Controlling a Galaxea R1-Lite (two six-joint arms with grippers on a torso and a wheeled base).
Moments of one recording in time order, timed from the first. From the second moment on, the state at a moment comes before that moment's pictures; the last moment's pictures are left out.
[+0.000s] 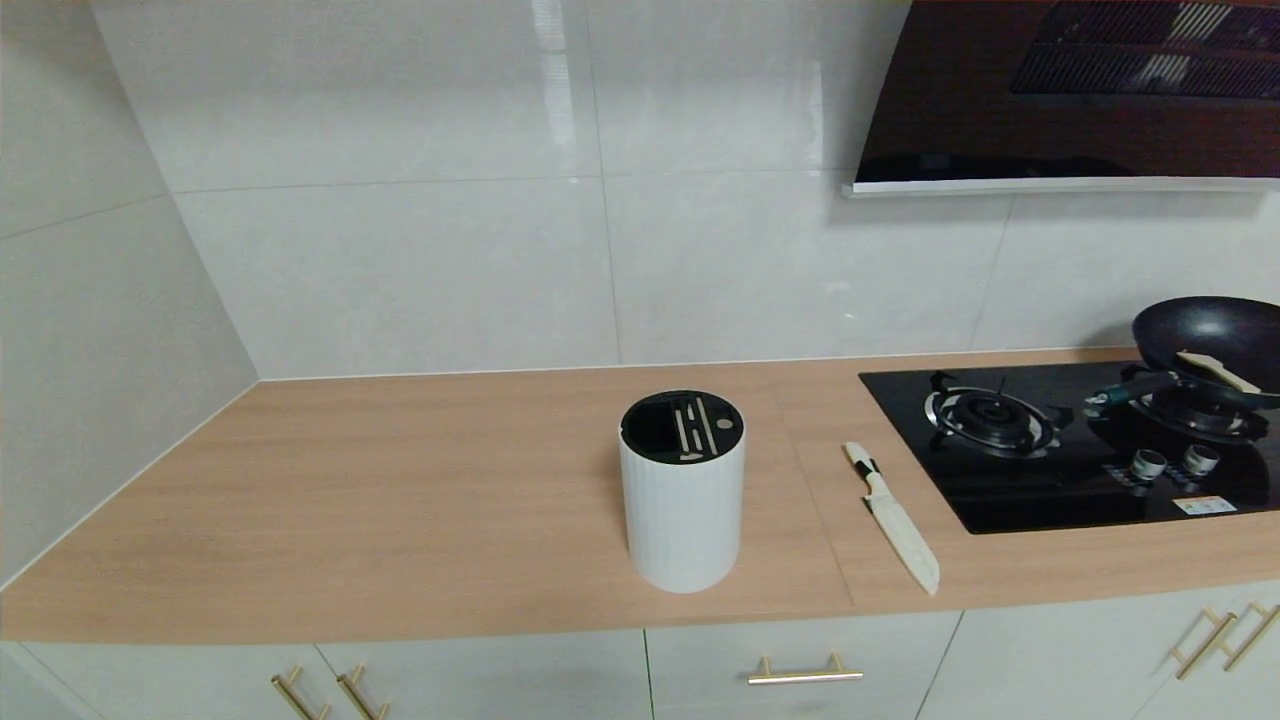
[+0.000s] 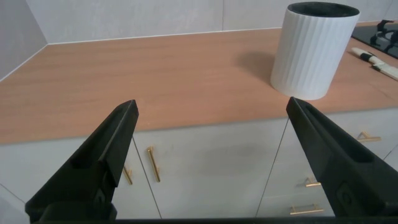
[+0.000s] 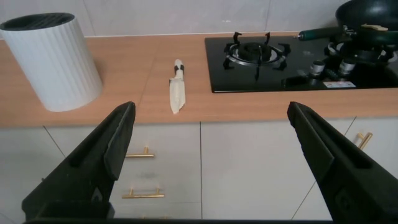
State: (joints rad) left arm 0.00 0.00 0.00 0.01 -0.07 0.02; right arm 0.00 0.00 0.00 0.01 0.01 0.00
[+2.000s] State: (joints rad) left arm 0.00 0.00 0.00 0.01 -0.07 0.02; right arm 0.16 1.87 -0.89 -0.54 0.04 0.01
